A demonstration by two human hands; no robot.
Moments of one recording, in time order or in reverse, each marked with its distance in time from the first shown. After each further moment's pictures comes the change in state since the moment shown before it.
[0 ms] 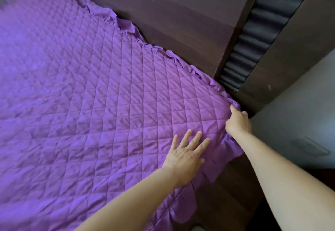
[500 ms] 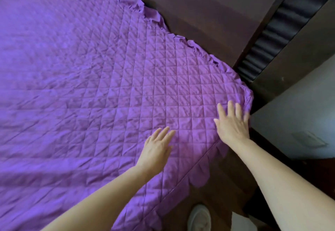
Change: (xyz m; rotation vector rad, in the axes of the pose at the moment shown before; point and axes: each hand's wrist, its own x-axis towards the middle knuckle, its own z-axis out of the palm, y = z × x) left_hand -0.125 -0.081 0.026 -0.225 0.304 -0.170; right_hand -0.117 -0.028 0.018 -0.537 0.093 -0.436
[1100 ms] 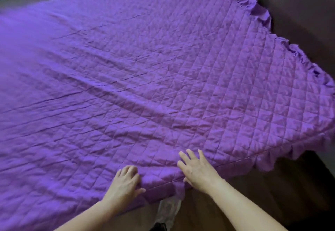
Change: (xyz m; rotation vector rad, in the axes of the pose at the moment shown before) left_hand -0.385 -0.114 0.017 0.183 -0.008 -0.413; right_hand -0.238 -0.231 0.038 -0.117 -0.128 -1.134
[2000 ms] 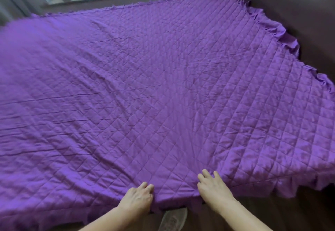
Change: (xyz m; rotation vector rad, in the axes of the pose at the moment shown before) left_hand -0.031 0.006 0.011 0.149 -0.217 -0.014; right_hand 0.001 -0.027 0.009 -0.222 0.032 -0.092
